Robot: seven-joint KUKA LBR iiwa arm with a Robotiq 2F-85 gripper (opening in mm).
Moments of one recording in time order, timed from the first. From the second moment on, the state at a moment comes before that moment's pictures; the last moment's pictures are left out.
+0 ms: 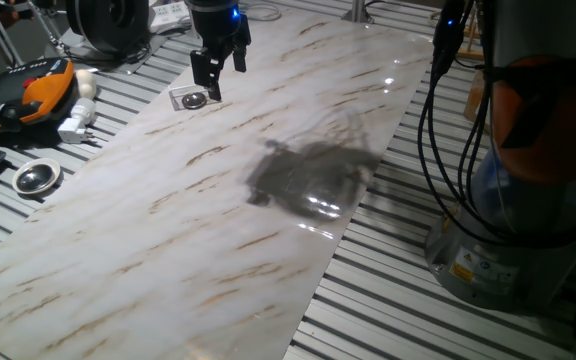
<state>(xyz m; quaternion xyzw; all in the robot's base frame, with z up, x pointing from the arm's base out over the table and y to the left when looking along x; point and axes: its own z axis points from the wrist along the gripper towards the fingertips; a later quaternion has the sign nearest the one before) 0.515 0.001 0.236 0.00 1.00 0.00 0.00</state>
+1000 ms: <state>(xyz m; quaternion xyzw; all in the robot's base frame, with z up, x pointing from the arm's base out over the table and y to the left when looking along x) 0.516 0.001 0.240 -0.04 1.00 0.00 -0.03</state>
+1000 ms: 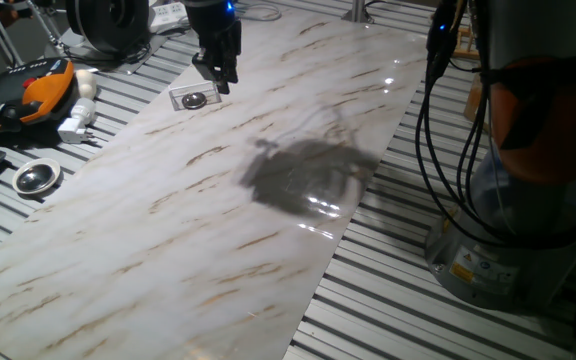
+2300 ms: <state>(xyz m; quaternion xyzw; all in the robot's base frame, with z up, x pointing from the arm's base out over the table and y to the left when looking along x) 0.523 -0.002 0.218 -0.01 1.00 -0.02 0.00</state>
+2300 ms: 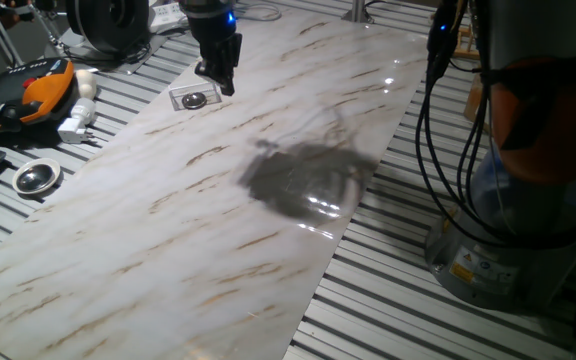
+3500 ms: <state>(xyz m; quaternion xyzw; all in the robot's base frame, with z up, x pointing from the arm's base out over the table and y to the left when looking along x) 0.546 -0.015 0.191 0.10 0.99 -0.02 0.02</state>
